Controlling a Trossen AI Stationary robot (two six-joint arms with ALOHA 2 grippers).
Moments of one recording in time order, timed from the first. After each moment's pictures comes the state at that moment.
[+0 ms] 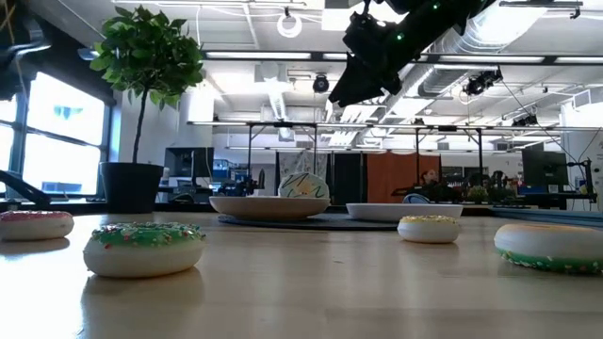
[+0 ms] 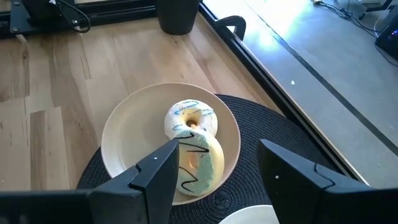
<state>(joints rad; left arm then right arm) -0.78 1.58 0.92 -0.88 0.22 -1.15 -0.22 1.44 1.02 -0.14 0.23 0.06</state>
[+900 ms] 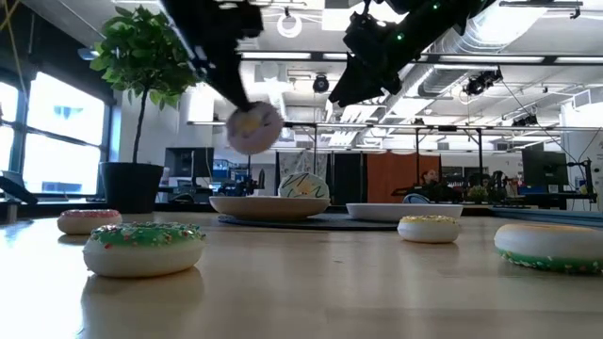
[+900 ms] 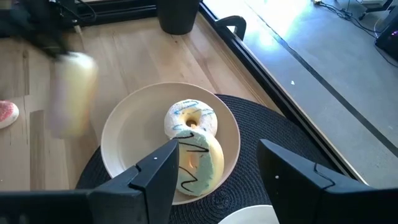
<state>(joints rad) 0.00 1.41 1.13 -0.67 -0.41 -0.19 -0.22 1.44 1.01 -0.14 0.23 0.06</state>
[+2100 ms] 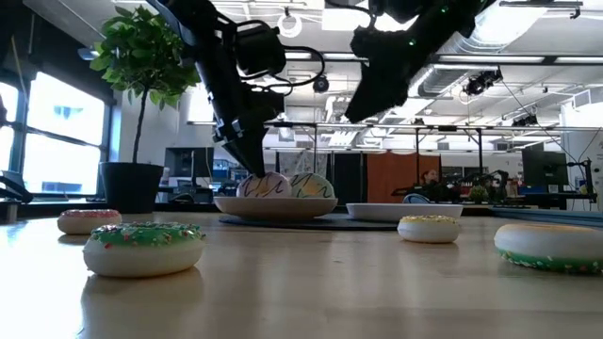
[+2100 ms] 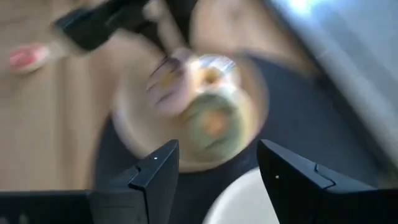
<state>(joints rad) 0.28 1.67 1.13 -0.52 -0.15 -0.14 -0.22 1.44 1.01 -0.30 0.10 0.06</state>
